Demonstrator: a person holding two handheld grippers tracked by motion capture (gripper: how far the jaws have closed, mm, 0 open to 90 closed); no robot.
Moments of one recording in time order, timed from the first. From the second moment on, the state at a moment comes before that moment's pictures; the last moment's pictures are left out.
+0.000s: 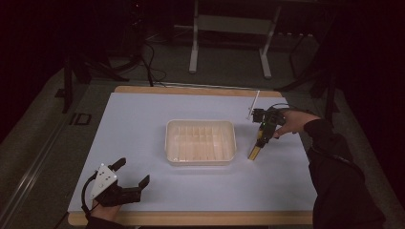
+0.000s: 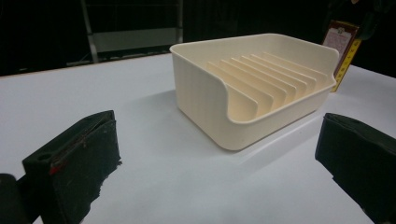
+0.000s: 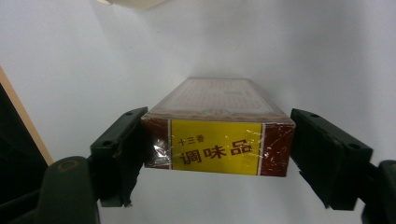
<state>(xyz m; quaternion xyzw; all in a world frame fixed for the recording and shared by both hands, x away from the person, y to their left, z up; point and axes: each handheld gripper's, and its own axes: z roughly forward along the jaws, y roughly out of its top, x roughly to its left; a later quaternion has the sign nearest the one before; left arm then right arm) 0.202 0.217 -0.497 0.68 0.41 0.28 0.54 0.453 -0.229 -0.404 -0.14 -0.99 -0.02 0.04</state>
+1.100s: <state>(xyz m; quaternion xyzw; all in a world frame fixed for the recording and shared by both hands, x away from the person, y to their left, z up) 0.203 0.219 -0.498 0.68 0.41 0.28 0.54 0.439 -0.227 -0.382 -0.05 -1.00 -0.01 0.02</state>
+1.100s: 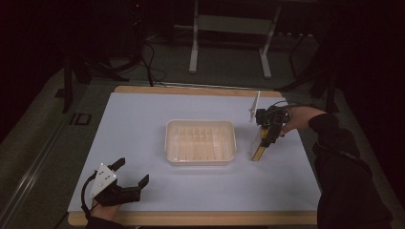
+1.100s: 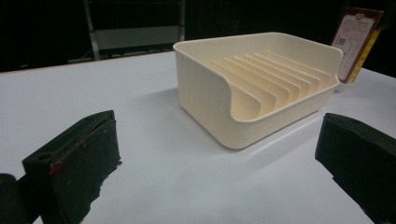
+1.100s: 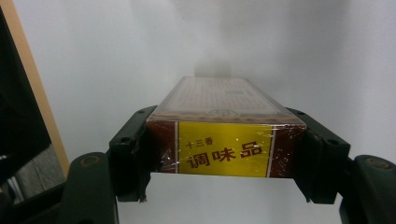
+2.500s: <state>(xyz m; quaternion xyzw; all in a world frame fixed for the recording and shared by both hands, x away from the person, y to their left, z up) 0.202 0.218 -0.497 0.68 0.41 0.28 0.54 0.405 -0.194 -0.295 0.02 -1.00 -0.04 -0.02</state>
